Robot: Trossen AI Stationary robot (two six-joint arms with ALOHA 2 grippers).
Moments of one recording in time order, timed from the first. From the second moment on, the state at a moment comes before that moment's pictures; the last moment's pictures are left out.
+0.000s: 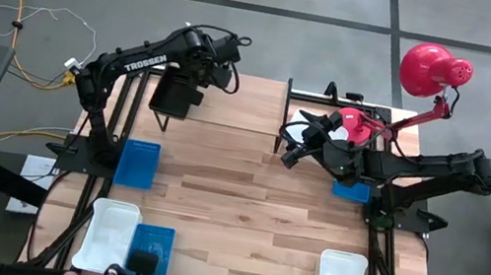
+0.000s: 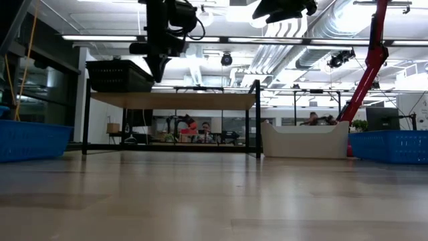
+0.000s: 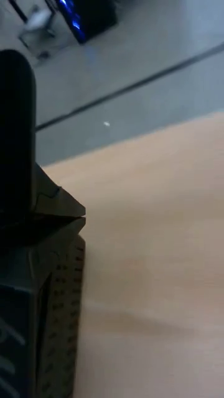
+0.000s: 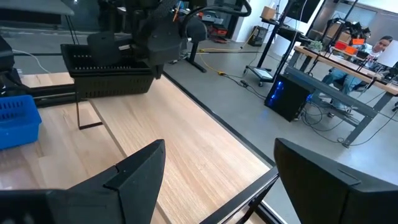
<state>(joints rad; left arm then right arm) 0.68 1.80 1.80 -1.38 -0.35 0.81 0.11 1.21 0.99 -0.07 0.86 -0.03</state>
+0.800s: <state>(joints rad) 0.50 1.40 1.72 -1.23 -0.05 0.50 0.11 1.15 0.99 -0.25 0.71 0.05</state>
